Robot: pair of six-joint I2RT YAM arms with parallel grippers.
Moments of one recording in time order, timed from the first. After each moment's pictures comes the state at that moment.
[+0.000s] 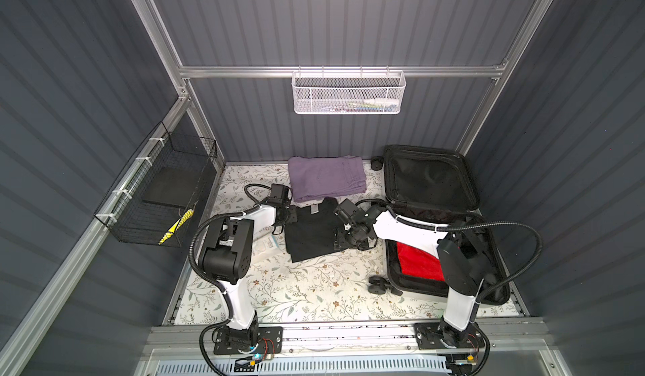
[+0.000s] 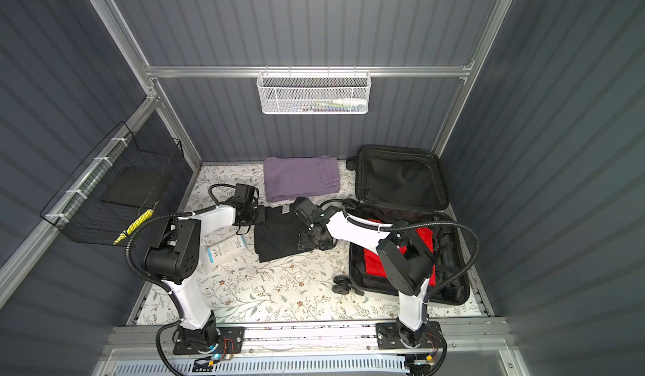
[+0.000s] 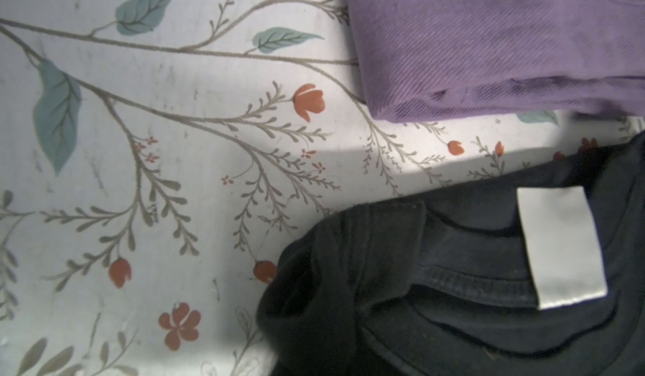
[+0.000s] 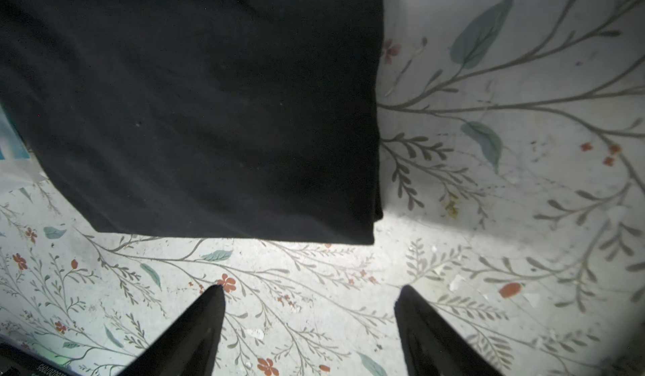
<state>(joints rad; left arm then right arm) -0.23 1.87 1.12 -0.28 0.03 -0.33 0.82 1.88 1.35 -0.70 -0.04 0.71</state>
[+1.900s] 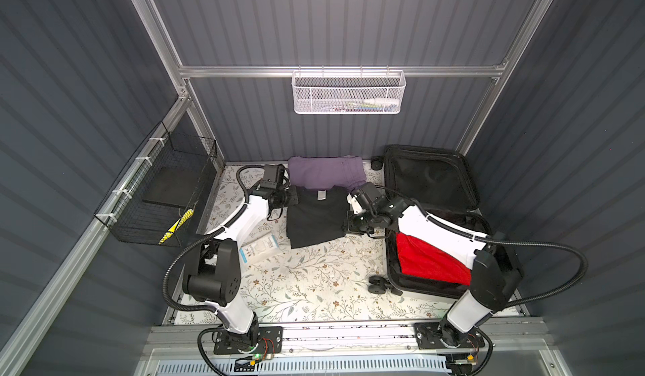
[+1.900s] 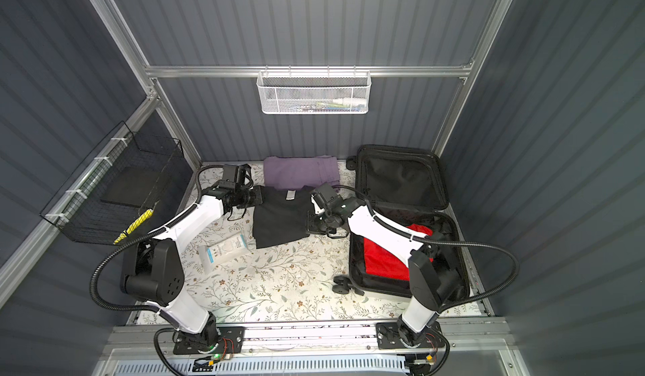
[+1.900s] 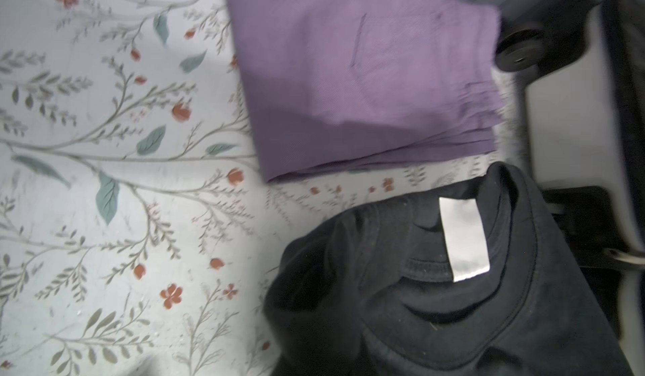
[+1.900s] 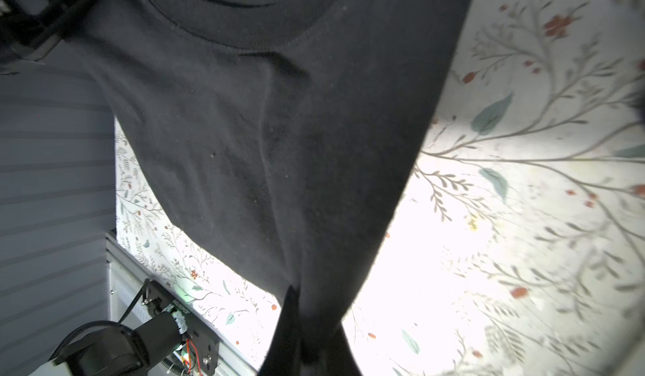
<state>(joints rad) -0.28 1.67 1.31 -0.46 0.14 -0.35 0.71 1.62 1.32 -0.64 -0.22 0.67</state>
